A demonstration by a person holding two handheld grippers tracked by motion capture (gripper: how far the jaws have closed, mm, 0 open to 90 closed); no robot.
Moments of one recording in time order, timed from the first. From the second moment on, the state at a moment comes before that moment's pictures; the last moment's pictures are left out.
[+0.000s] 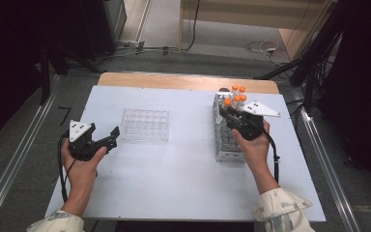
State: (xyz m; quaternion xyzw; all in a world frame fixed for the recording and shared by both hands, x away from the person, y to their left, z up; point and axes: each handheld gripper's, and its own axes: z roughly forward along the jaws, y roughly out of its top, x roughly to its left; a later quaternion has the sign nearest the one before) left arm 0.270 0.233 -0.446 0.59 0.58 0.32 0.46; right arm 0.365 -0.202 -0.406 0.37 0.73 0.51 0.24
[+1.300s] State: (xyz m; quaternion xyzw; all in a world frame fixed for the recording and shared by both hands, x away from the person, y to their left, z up) left arm 0.306 0.113 -0.424 0.67 0.47 0.26 0.51; right arm 0.335 -0.108 -0.440 0.29 0.80 0.49 0.17
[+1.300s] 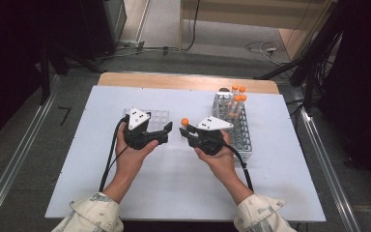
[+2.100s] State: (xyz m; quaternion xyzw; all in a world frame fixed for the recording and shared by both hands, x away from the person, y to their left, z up) left arm 0.296 0.085 -0.423 0.71 0.40 0.26 0.52; right arm 0.332 -0.088 -0.449 0.28 0.81 0.49 0.14
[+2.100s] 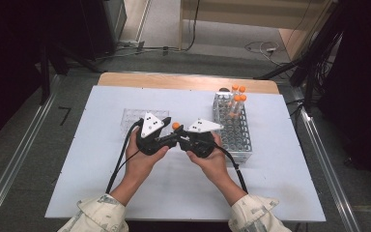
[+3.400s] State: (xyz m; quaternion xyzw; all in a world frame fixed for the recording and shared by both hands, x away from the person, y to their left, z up) left arm 0.299 0.100 -0.418 0.69 0.42 0.25 0.53; right arm 0.327 -0.088 -0.444 0.30 0.80 0.50 0.16
